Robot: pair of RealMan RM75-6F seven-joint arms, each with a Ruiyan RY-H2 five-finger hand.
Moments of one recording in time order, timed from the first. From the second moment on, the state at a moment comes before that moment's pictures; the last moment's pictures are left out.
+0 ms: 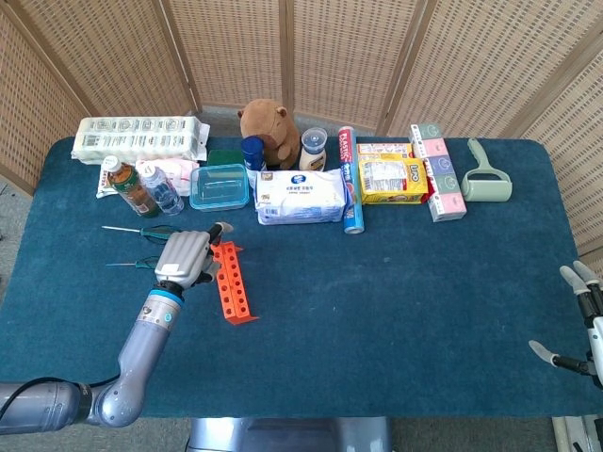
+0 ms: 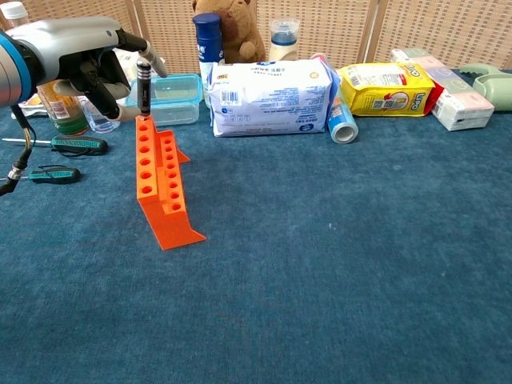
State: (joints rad) left arm -0.82 -1.43 -0.24 -1.92 0.65 1.27 0.59; right arm 0.02 -0.93 0.07 -1.70 -1.52 1.53 0.31
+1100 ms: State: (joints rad) left arm -0.72 -1.28 -0.22 -2.06 0.92 1.33 0.48; right arm 0.02 -0.94 0.07 -1.71 -1.52 1.53 0.29
